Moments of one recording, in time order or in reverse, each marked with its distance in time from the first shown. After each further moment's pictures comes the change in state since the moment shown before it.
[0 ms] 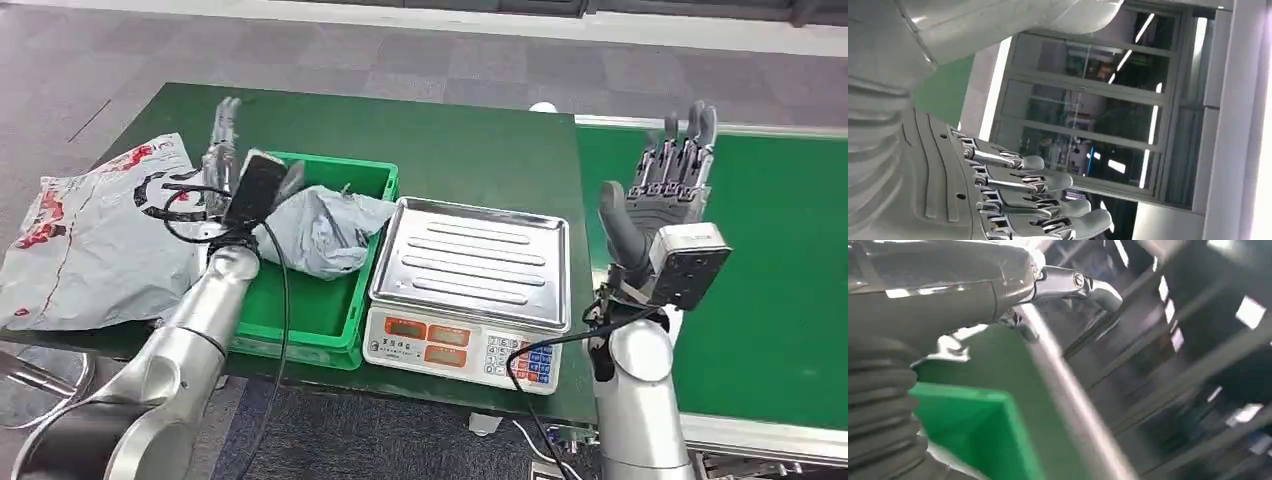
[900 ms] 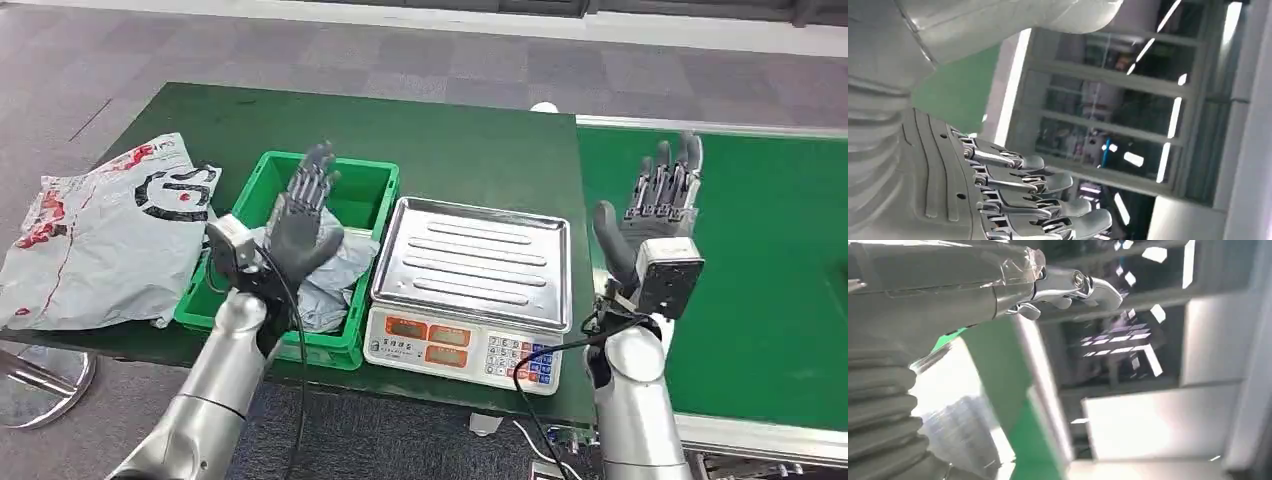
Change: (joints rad) left arm 0.291 -0.046 -0.171 -0.354 0.472 -0.858 -0.128; right arm 0.037 -0.019 -0.047 0.119 -0.001 -0.036 -0.086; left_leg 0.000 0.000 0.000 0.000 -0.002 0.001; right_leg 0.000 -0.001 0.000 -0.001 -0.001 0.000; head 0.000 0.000
